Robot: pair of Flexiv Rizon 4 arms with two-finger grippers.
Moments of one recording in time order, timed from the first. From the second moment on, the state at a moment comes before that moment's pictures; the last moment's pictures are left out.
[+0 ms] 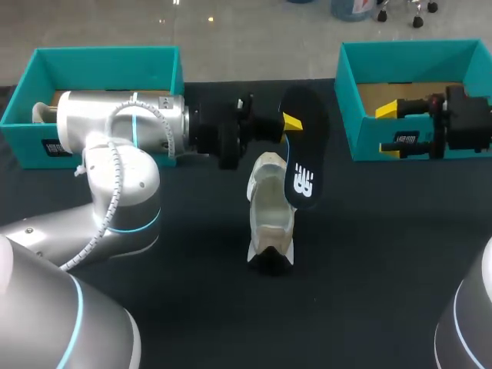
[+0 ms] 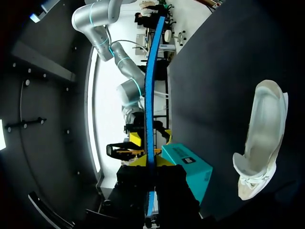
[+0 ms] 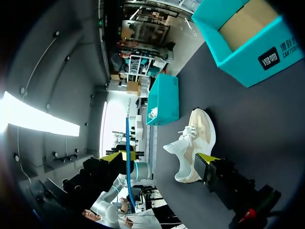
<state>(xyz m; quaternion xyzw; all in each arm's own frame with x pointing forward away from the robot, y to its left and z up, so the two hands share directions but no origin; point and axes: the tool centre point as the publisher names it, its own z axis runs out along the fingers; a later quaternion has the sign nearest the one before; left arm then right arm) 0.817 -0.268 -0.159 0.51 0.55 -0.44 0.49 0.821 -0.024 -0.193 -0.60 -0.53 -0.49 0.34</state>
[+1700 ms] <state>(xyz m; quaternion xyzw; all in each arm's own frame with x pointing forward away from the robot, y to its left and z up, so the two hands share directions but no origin) 0.817 -0.268 -0.159 0.51 0.55 -0.44 0.49 0.724 -0.125 -0.193 -0.67 -0.63 -0.35 0.17</state>
